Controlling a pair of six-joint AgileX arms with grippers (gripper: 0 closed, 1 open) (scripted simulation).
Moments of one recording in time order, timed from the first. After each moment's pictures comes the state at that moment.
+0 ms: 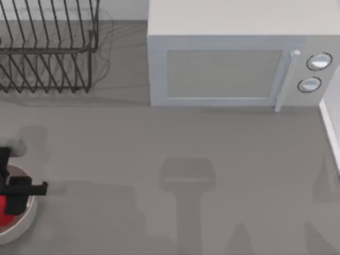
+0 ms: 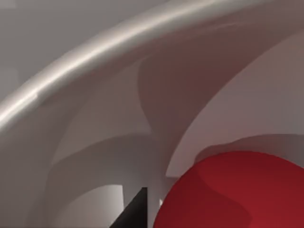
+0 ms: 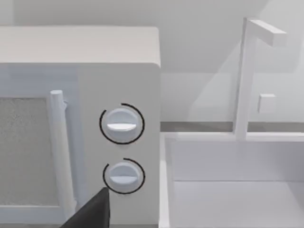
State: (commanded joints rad) left arm 0.00 1.56 0.70 -0.71 0.00 0.02; right arm 0.00 0.00 0.00 0.00 0.00 0.00
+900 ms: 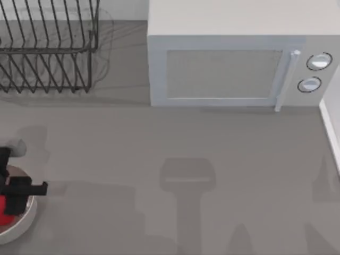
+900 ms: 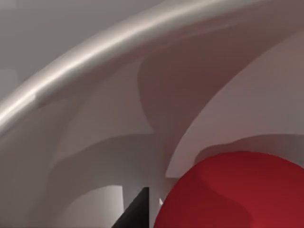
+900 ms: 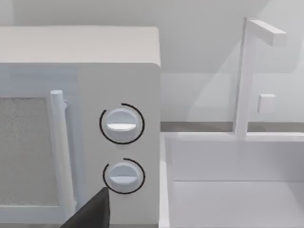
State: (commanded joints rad) left arm 0.00 1.56 0.70 -0.71 0.00 0.02; right arm 0.00 0.00 0.00 0.00 0.00 0.00
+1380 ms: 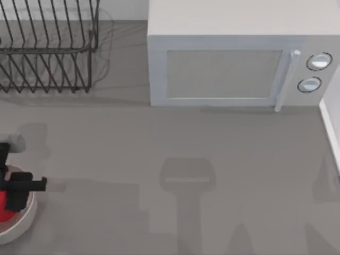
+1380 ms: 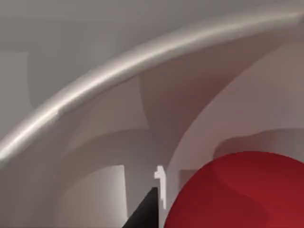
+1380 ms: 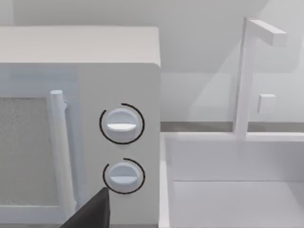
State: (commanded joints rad) left arm 0.00 1.55 0.75 -0.74 0.00 0.02; right arm 0.00 0.00 0.00 0.00 0.00 0.00
